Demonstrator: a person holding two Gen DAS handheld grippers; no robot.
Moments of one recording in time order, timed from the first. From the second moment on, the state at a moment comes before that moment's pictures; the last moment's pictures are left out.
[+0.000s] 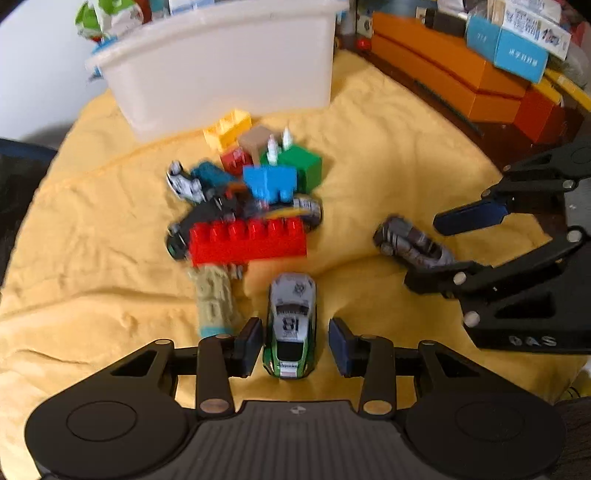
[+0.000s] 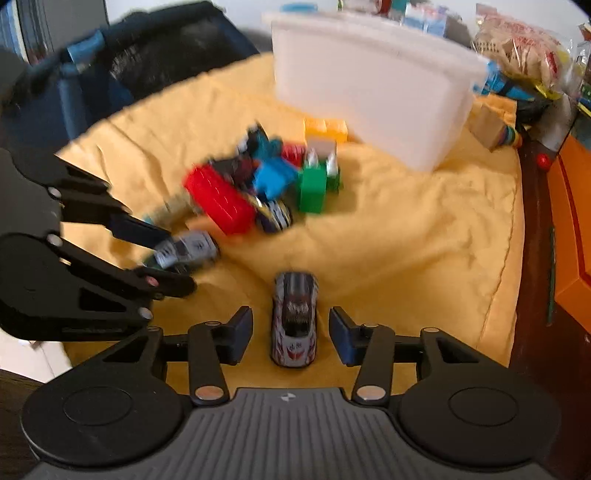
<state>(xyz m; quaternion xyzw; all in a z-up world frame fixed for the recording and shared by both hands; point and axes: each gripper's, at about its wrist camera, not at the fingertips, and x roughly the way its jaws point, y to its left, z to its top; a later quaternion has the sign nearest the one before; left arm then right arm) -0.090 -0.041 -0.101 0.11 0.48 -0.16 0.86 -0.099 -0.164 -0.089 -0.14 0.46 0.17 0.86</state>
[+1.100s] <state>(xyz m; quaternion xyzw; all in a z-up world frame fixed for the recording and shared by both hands) 0.148 -0.030 0.023 0.12 0.37 -0.14 0.91 0.080 -0.166 0.051 -0.09 0.33 0.03 0.94</state>
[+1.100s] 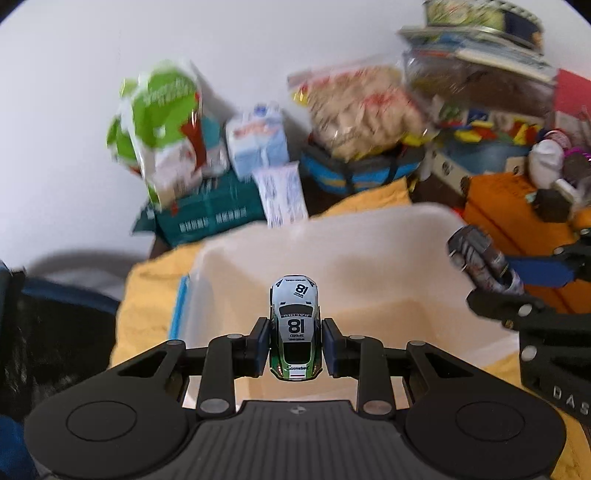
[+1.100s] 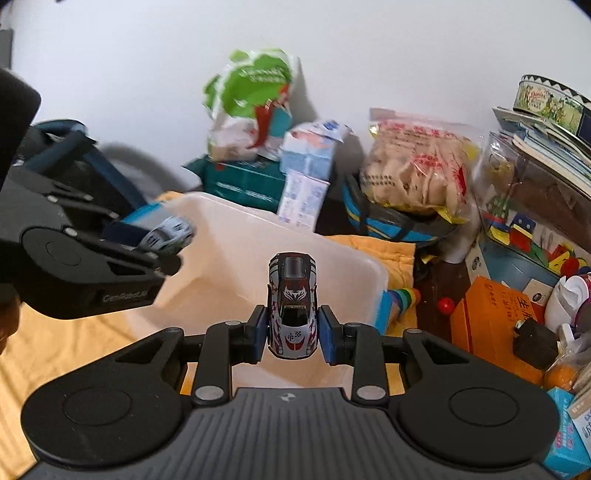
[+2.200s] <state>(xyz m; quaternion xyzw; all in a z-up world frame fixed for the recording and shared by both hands) -0.022 0.030 -0.064 0.13 0.48 -0.15 0.85 -0.033 -0.113 -0.042 -0.18 0.43 0.29 0.83</state>
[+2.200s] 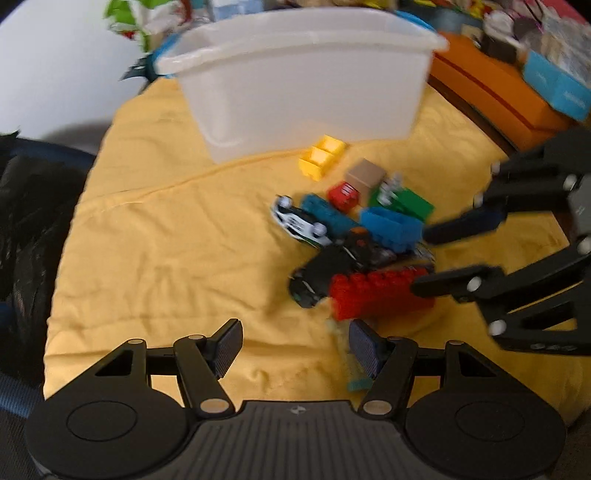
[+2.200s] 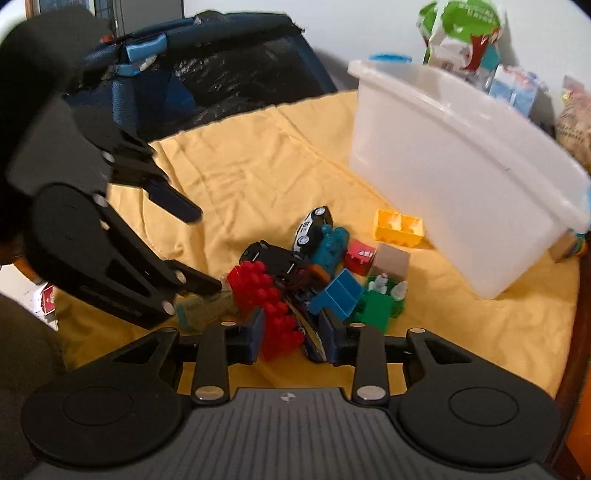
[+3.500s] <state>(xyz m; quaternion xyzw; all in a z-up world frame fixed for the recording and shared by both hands) 0.035 0.026 -0.087 0.23 0.46 -0.34 0.79 -0.048 -0.150 -0.065 -0.15 0.47 0.22 0.84</state>
